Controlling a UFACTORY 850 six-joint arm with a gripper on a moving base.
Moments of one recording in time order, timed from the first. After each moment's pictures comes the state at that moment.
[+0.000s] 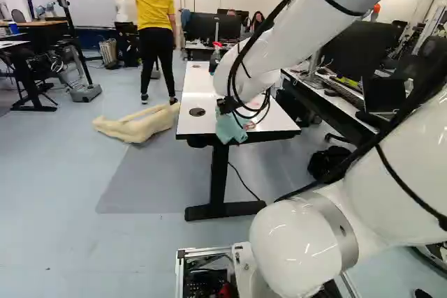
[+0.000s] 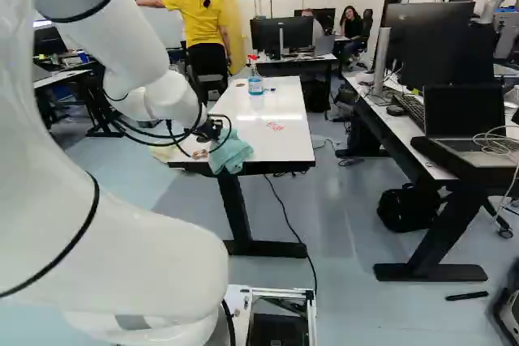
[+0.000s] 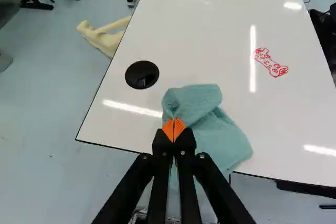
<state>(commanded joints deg) 9.6 13.0 -29.6 0.0 1.3 0.0</state>
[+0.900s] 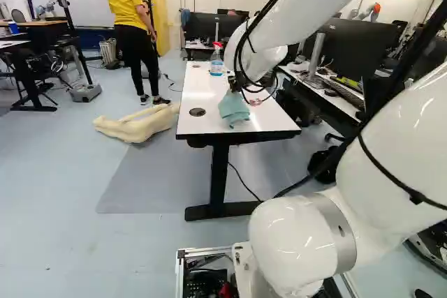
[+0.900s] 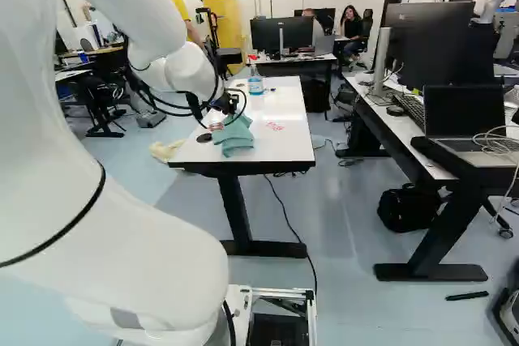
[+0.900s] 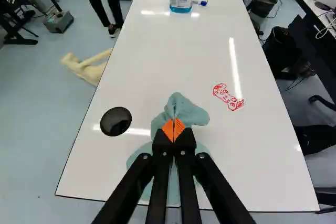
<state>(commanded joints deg) 2.6 8.2 -40.4 0.0 1.3 0.0</state>
